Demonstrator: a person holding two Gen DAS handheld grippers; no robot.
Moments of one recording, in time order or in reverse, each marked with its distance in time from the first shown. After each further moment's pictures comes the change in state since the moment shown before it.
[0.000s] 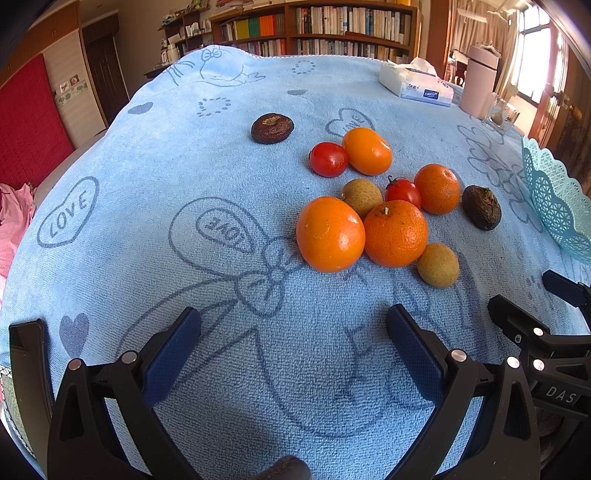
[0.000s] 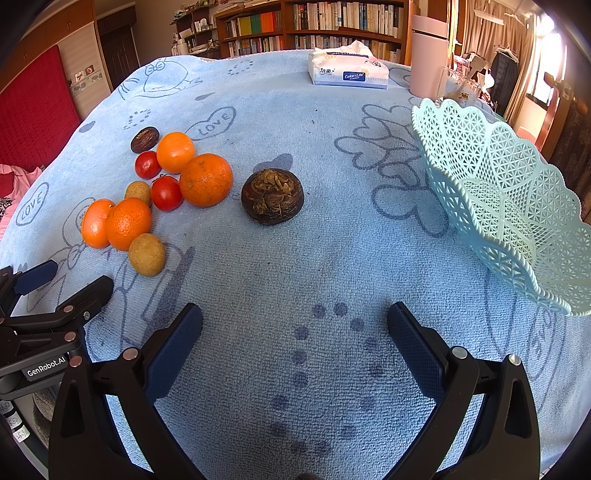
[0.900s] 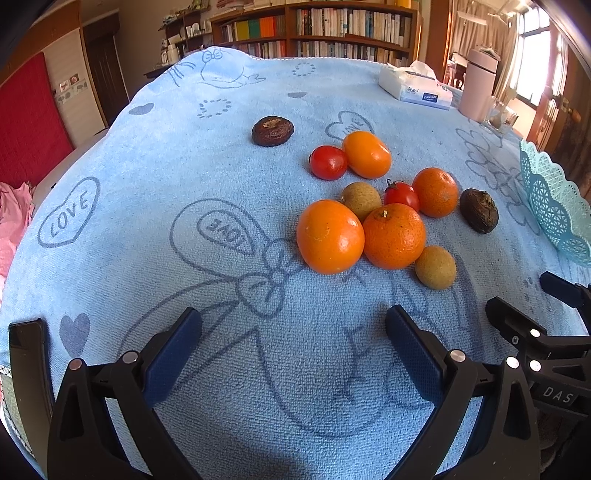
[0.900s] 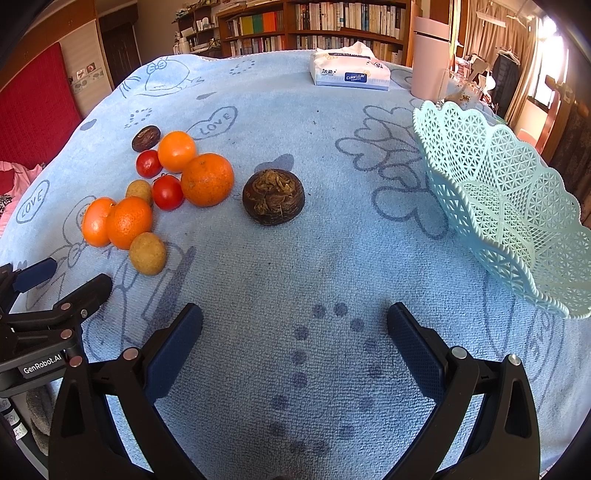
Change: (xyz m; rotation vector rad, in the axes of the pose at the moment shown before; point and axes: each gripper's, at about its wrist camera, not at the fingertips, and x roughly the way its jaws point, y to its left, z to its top) left arm -0.003 0.003 0.000 -0.009 -0.016 -0.015; right arm 0.000 -0.002 0.002 -0.005 -0.009 -0.003
